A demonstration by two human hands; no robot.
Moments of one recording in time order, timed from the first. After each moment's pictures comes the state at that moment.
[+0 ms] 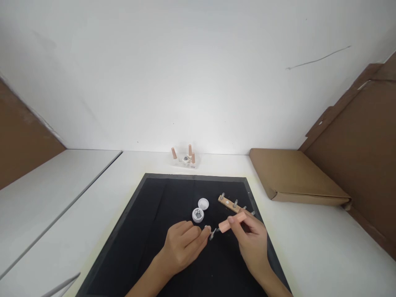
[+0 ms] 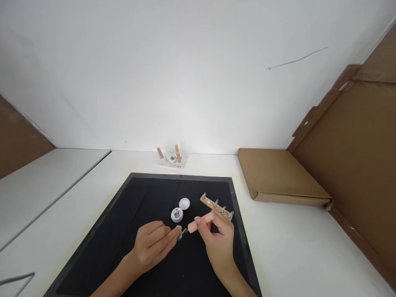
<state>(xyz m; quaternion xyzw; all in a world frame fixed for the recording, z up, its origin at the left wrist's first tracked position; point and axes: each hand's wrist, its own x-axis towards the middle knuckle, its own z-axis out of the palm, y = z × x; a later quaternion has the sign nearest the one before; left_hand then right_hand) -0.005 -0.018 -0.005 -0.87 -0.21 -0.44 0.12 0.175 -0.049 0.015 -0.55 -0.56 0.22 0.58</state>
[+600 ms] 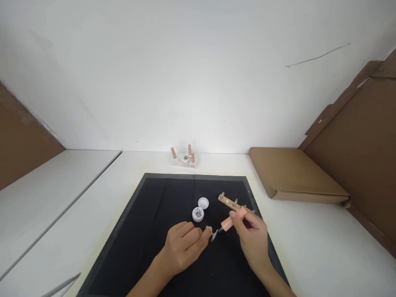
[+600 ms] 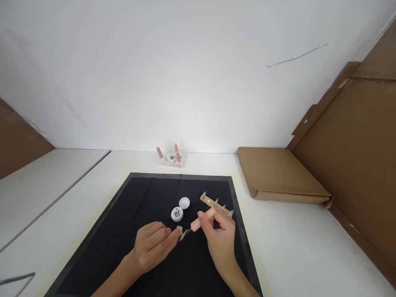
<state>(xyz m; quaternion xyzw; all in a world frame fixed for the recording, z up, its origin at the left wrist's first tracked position) -0.003 -0.018 -0.005 -0.86 -0.20 -0.45 0.14 0.174 -0.045 0.017 -0.56 -0.53 0.25 0.59</state>
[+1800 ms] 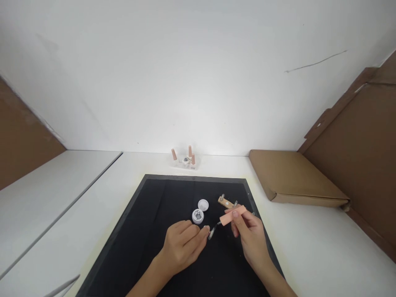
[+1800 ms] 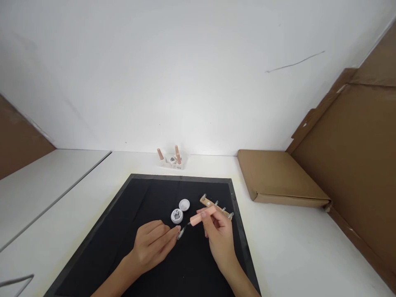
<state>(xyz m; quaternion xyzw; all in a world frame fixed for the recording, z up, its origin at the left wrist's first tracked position) -0.004 -0.018 -0.006 -0.86 -0.22 -0.44 0.11 0.182 -0.040 0.007 -0.51 -0.47 0.39 0.60</state>
